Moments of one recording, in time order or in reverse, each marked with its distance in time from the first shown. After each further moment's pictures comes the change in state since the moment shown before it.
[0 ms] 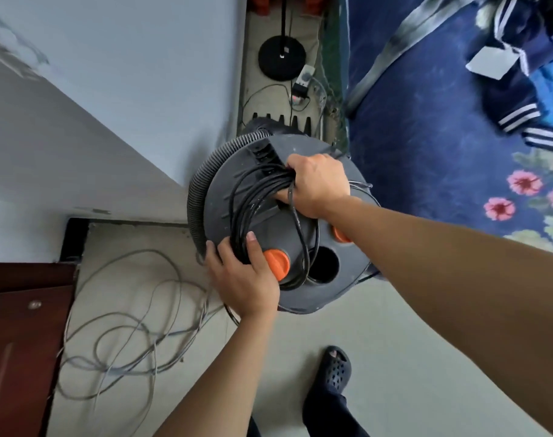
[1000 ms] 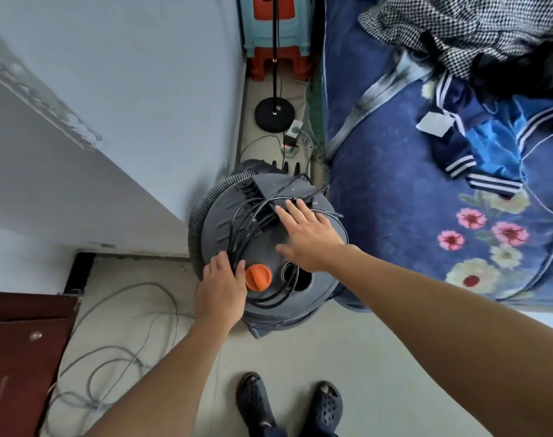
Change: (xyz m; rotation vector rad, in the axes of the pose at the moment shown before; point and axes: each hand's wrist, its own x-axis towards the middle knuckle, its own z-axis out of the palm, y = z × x) left_hand 0.024 0.028 -0.047 0.537 -0.457 0.362; right_hand -0.061 0.011 -0.034 -0.069 -0.316 -0.038
